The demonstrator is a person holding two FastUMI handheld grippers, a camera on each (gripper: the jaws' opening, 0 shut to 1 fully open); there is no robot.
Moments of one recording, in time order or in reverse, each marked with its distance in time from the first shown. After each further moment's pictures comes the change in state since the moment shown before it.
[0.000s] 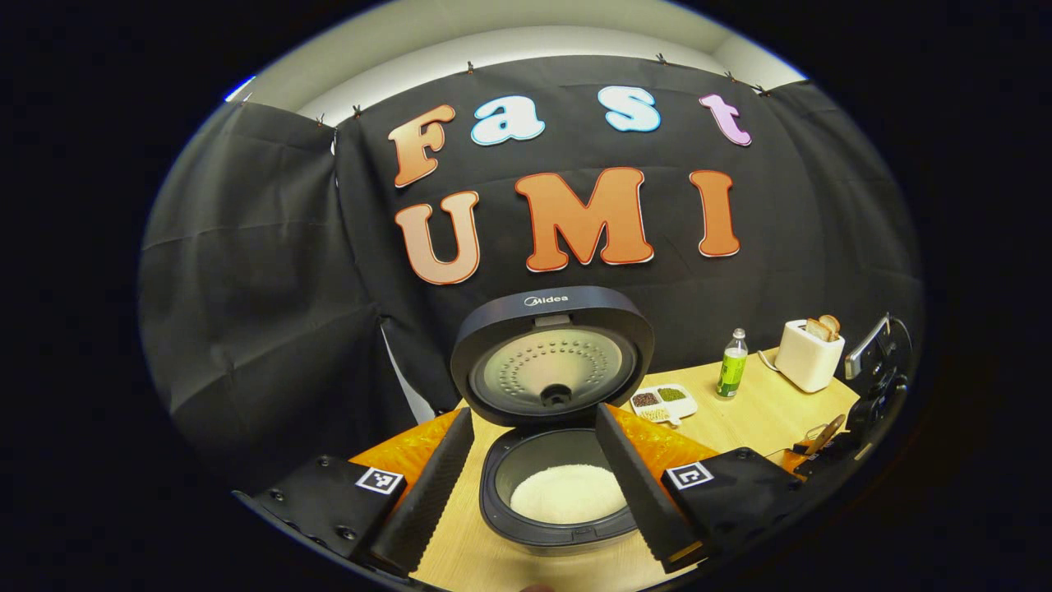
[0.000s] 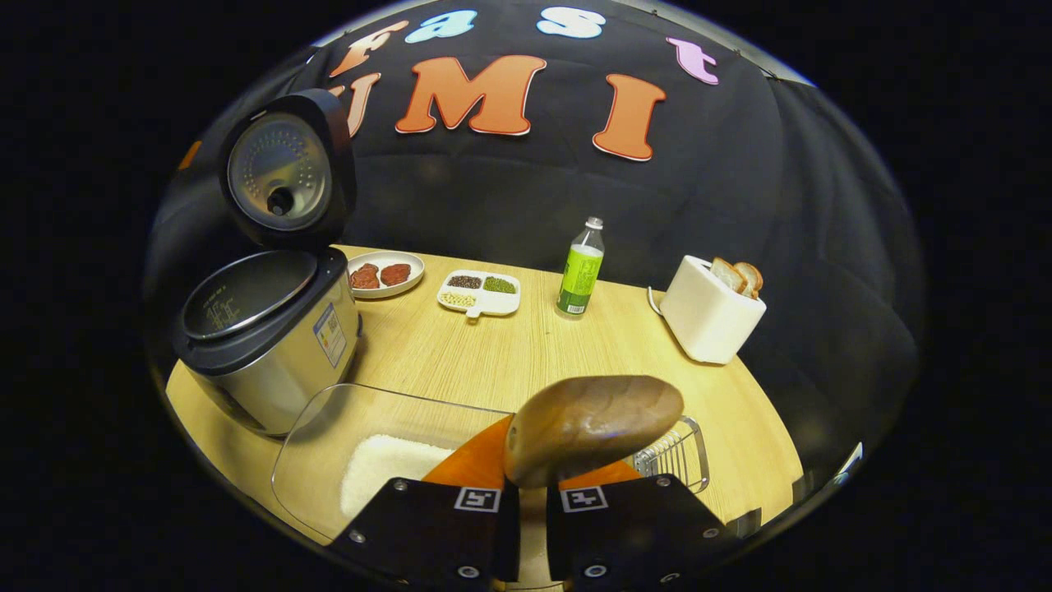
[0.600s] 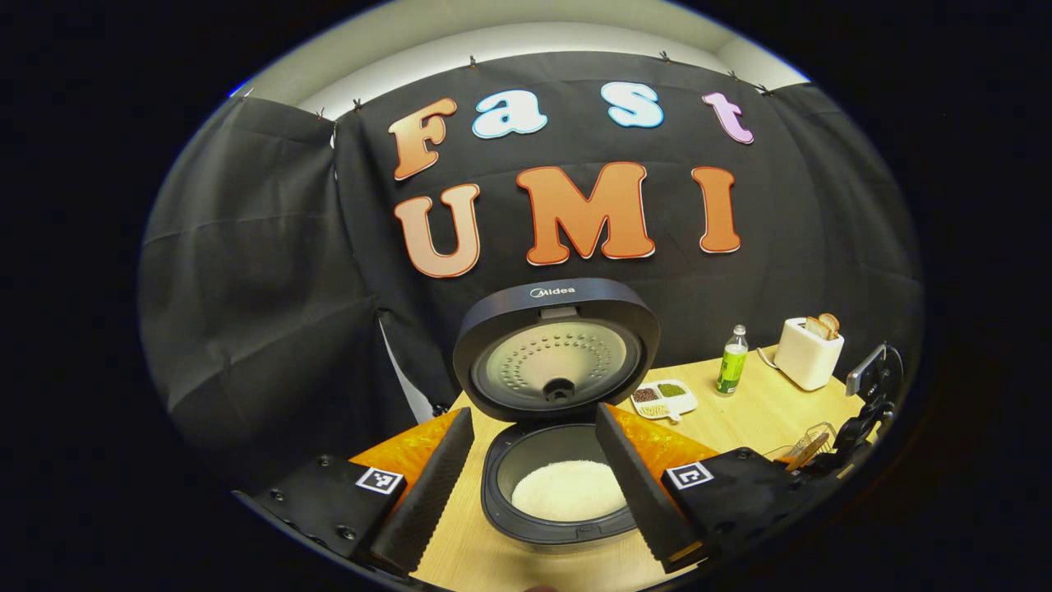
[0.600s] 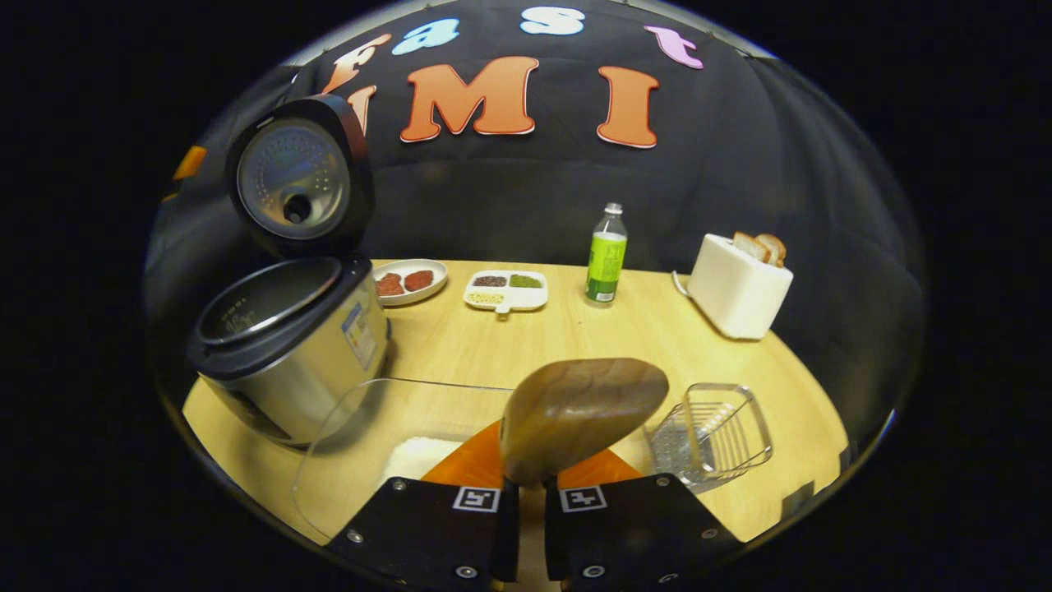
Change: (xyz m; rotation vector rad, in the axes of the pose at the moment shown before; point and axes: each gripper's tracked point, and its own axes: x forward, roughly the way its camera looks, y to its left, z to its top) left arm 0.002 0.003 -0.005 -0.003 0.020 -0.015; right arm 0.000 0.054 -0.015 0.174 -0.001 0.140
